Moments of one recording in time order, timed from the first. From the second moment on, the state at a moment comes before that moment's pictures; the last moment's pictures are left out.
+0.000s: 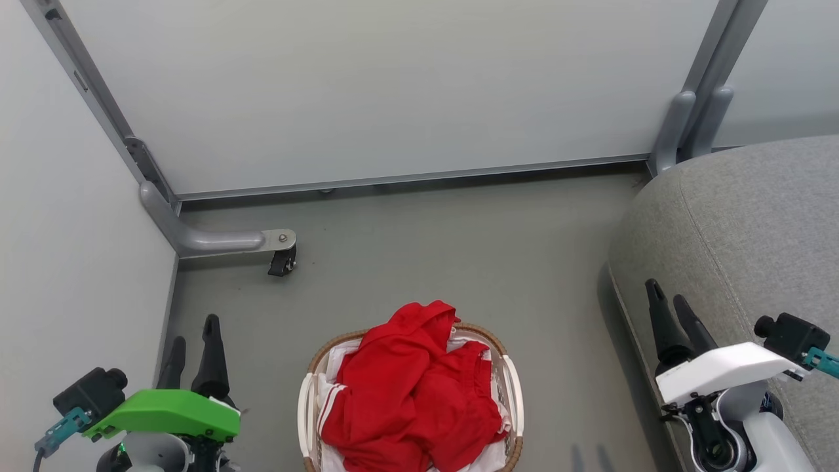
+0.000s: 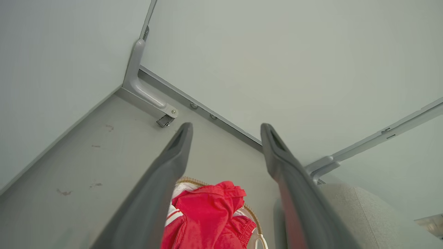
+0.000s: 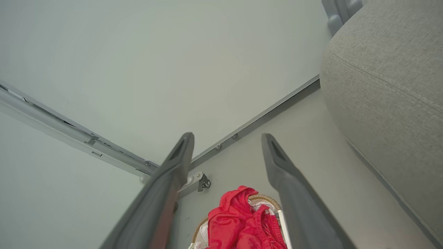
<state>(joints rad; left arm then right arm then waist) -0.10 0.09 -0.02 0.33 -0.81 -0.09 -0.07 -0.15 -0.08 0.00 0.31 0.83 0.13 -0.07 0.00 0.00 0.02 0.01</state>
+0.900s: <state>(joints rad) -0.08 0.11 -0.05 0.32 -0.50 -0.07 -0.15 -0.15 -0.09 0.04 0.33 0.51 0.13 -0.15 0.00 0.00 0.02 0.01</state>
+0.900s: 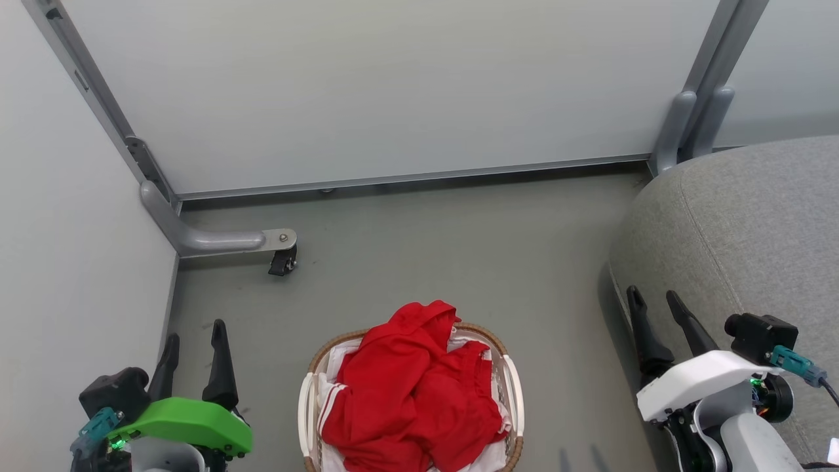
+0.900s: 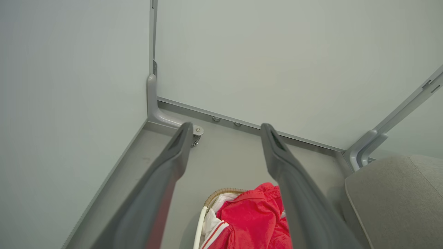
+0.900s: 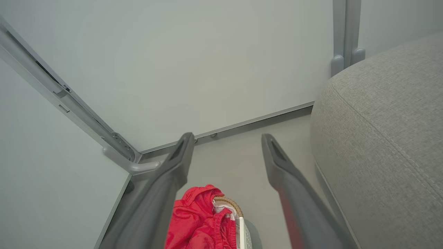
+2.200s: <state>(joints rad) -0.03 0.06 -0.02 0.33 -0.18 -0.11 -0.23 -0.13 -0.06 -0.02 0.37 0.16 0.13 -0.23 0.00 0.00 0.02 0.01</state>
